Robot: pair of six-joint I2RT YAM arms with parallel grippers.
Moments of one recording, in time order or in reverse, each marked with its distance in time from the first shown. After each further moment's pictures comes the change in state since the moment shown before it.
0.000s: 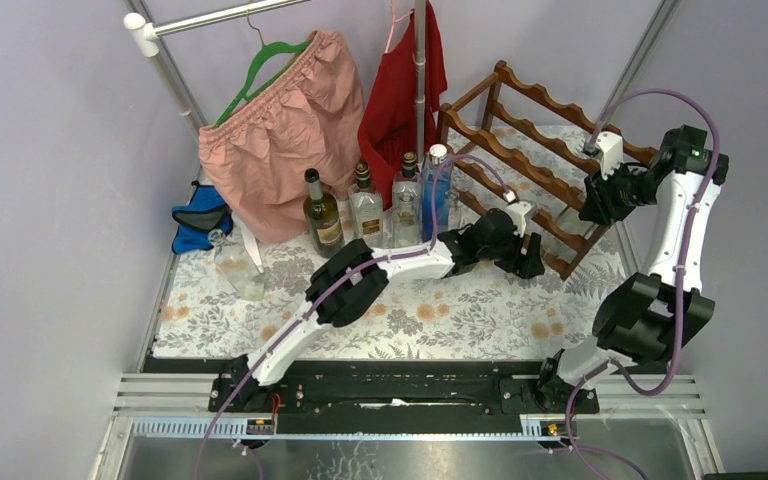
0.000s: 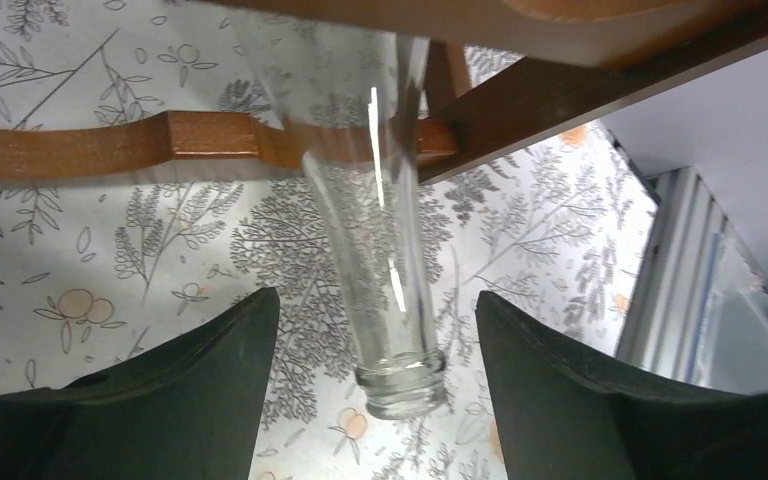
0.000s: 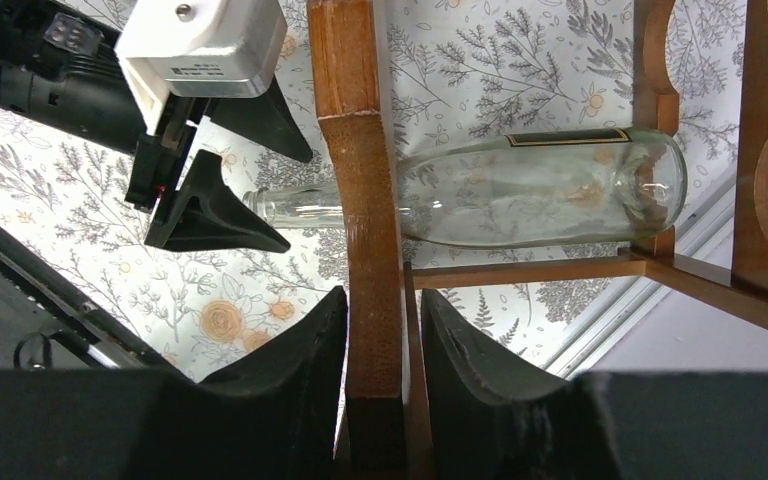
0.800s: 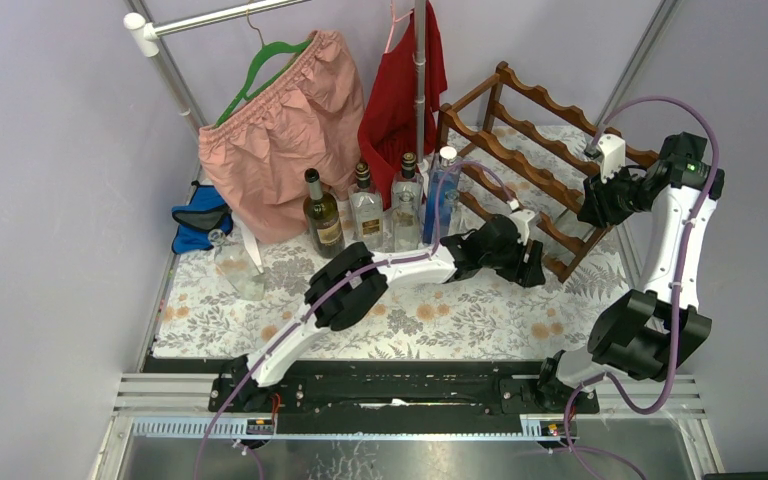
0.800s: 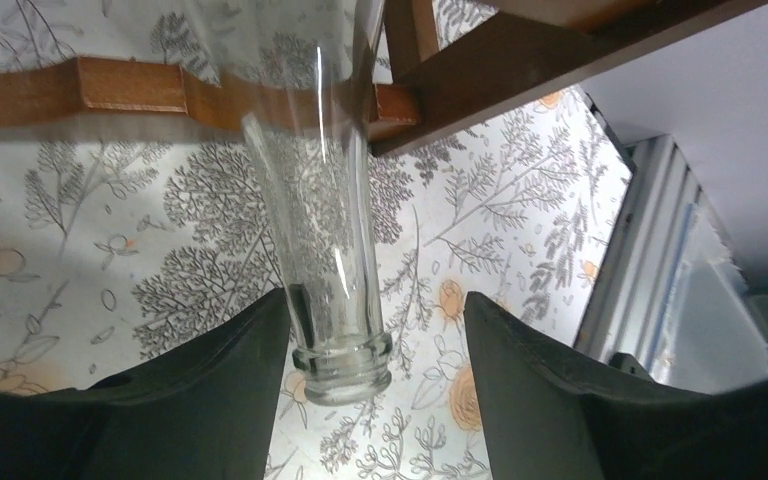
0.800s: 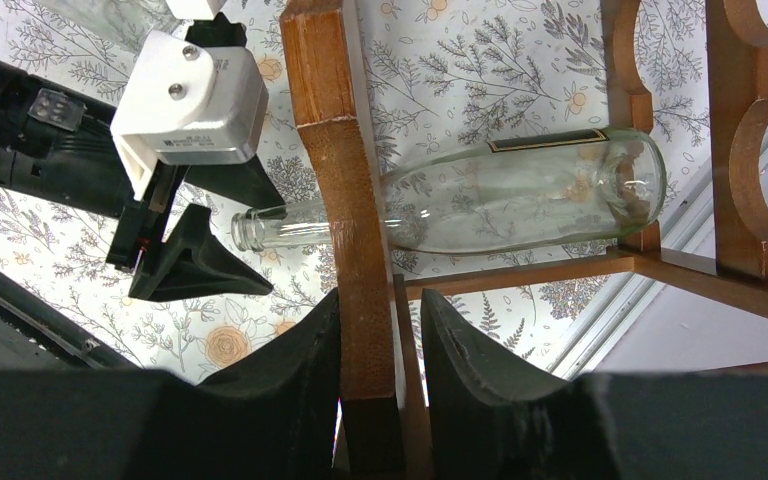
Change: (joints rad) left arm -0.029 -0.046 -0.050 -0.030 0.049 -0.063; right arm 0.000 -0.106 -0.123 0.125 0.004 0.119
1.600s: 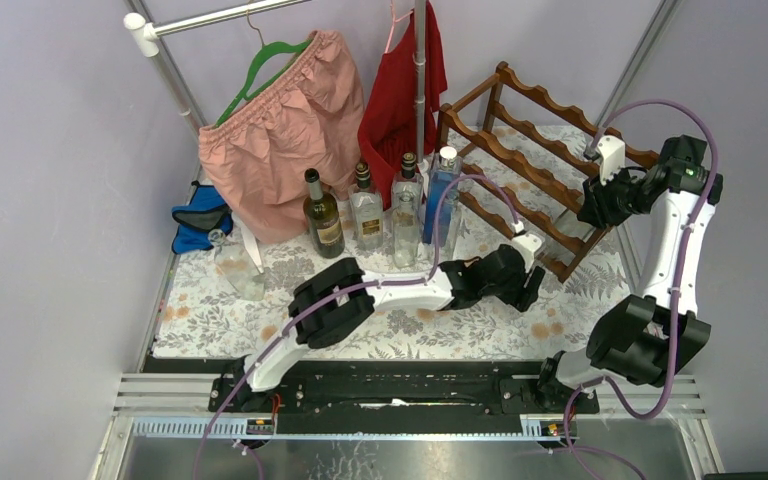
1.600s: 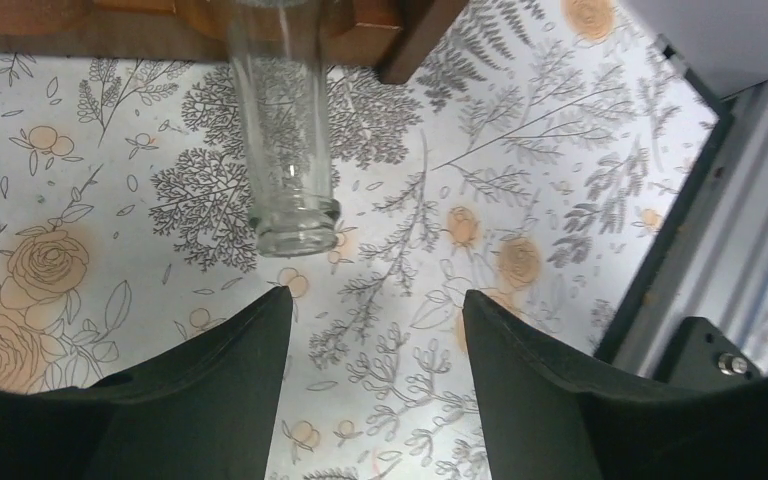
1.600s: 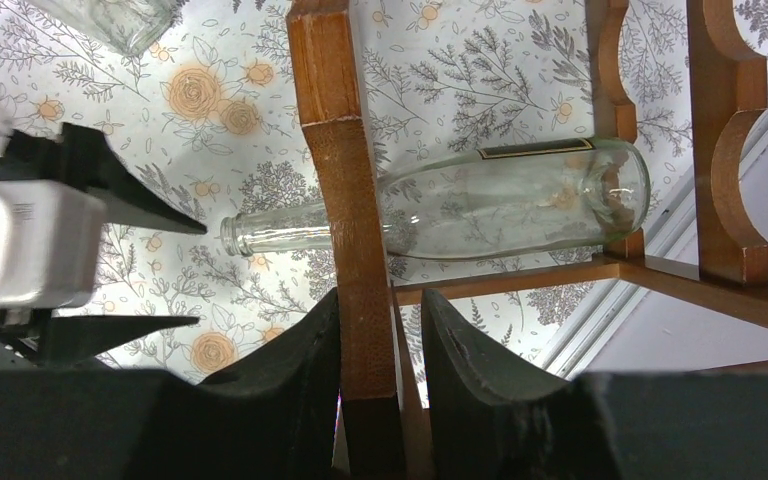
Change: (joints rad) left arm -0.127 -0.159 -0.180 -0.050 -0.322 0.169; right arm 0.000 -0.025 -0.035 0.037 -0.003 -0.010
